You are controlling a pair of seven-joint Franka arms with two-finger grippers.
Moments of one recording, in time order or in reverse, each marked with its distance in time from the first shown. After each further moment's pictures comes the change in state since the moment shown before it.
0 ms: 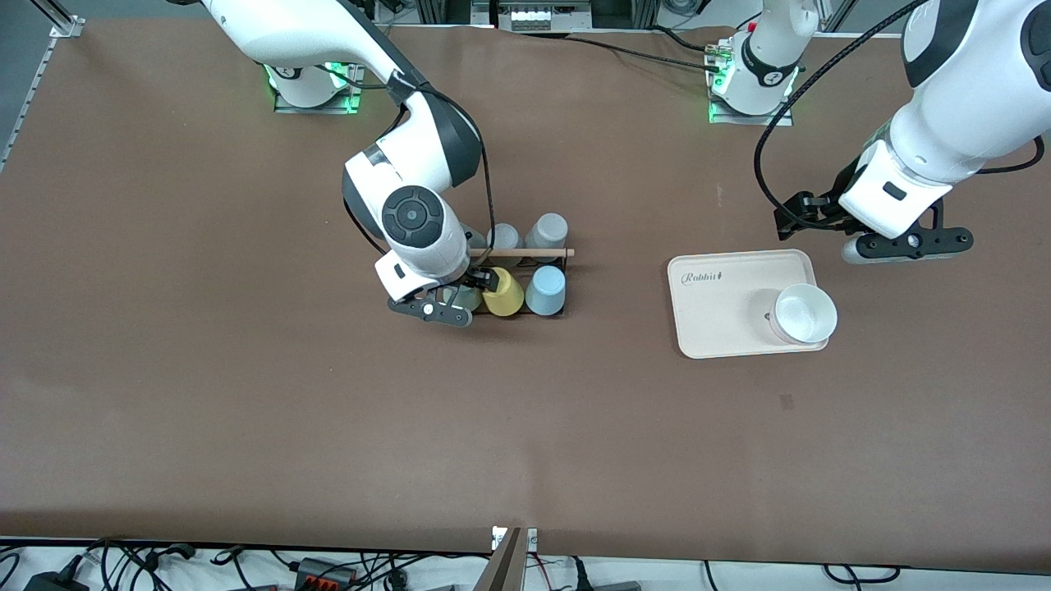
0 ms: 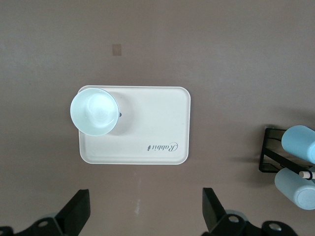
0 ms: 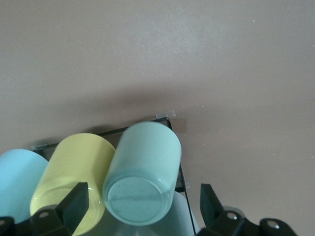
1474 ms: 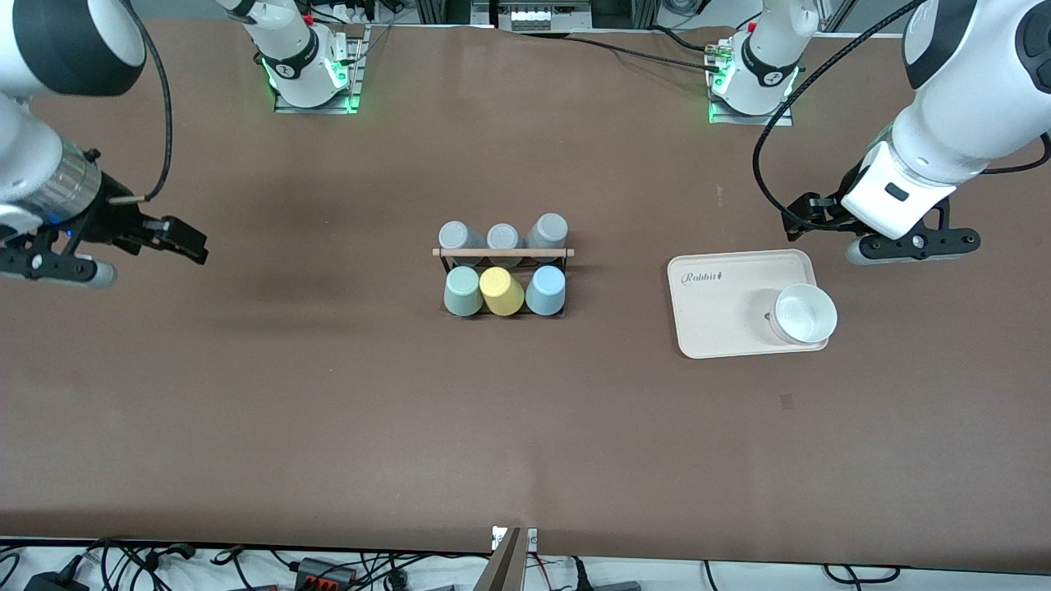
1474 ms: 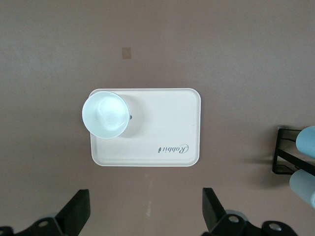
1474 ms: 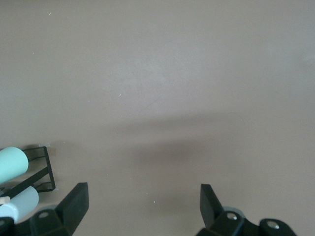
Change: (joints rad) left arm 0.000 0.000 0.000 0.000 0.037 -0.004 0.013; right arm -0.513 -0.548 -0.020 -0.239 0.000 -0.186 -0.608
